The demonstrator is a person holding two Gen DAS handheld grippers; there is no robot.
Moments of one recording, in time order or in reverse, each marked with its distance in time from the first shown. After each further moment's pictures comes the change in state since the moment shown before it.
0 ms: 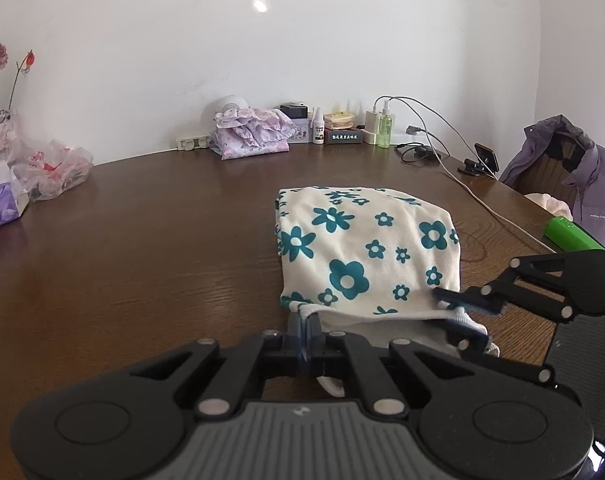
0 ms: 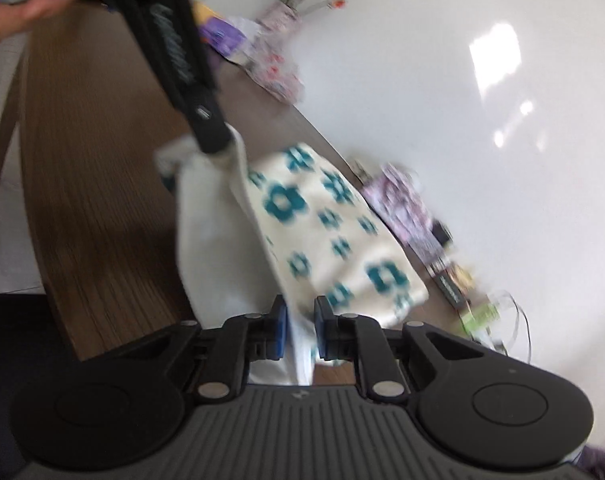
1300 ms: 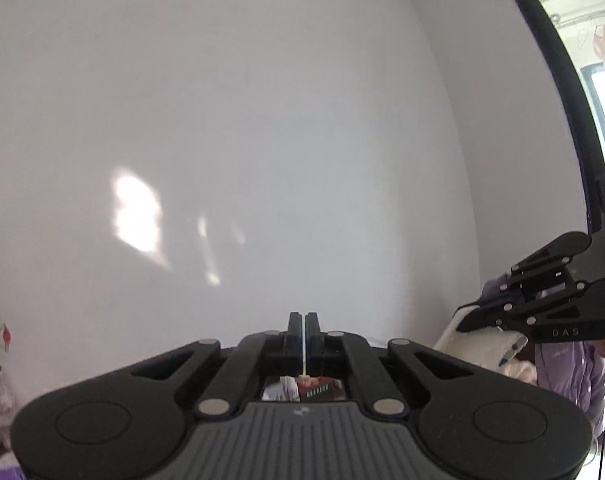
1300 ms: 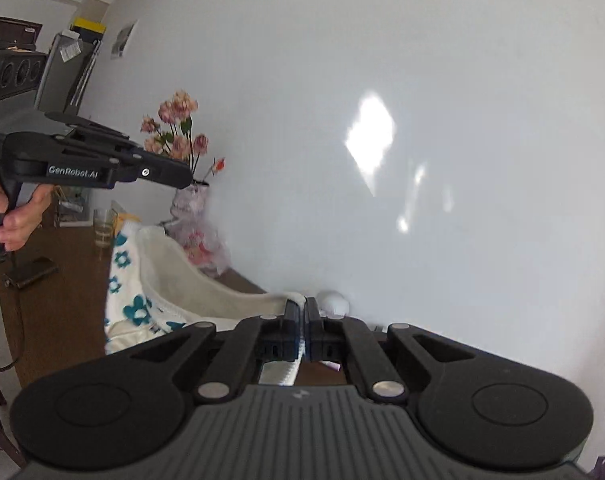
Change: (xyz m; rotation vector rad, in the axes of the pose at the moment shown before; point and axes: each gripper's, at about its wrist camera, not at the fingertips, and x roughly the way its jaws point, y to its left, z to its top) left arm -0.163 0.010 0.269 0.222 -0.591 -0.132; right arm -0.143 -0.341 0.131 0.363 -0.314 0.145
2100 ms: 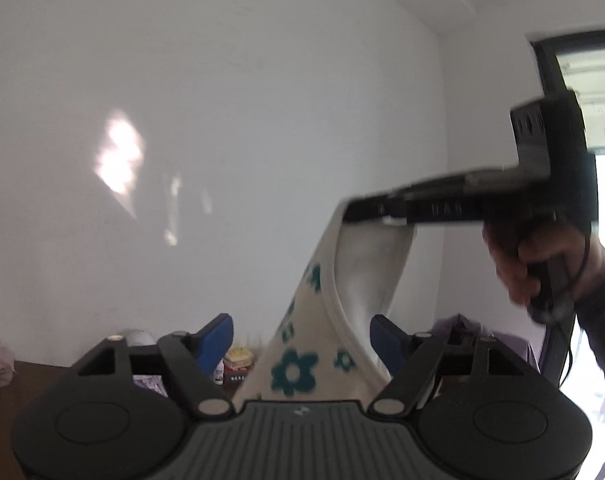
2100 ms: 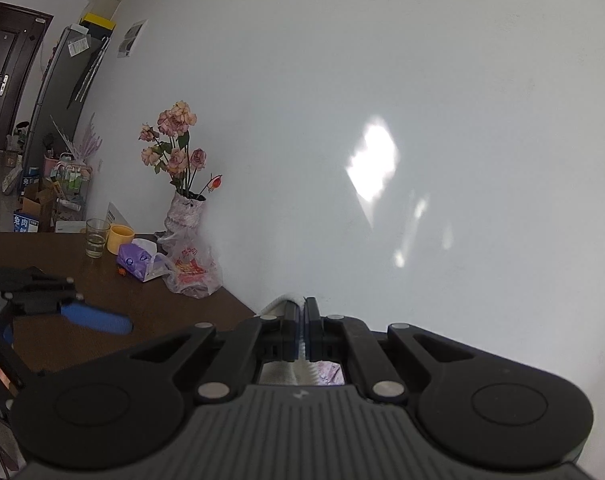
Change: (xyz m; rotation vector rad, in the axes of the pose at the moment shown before) left arm 0.003 -0.050 -0.099 -0.271 -0.035 -0.024; right arm 0.039 -0.003 0.035 -0.044 0.001 -0.004
